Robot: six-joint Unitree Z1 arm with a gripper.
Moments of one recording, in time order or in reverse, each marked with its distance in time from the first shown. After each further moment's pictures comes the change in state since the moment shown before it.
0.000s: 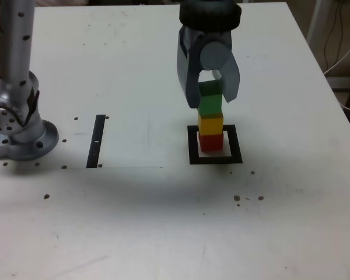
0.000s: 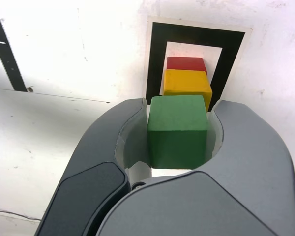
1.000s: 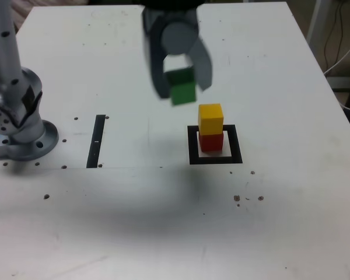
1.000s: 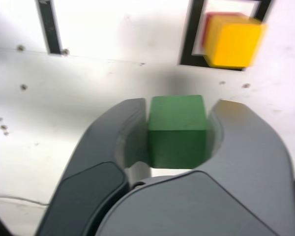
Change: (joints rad) arm -0.111 -0.174 0.001 0.095 0.018 -0.119
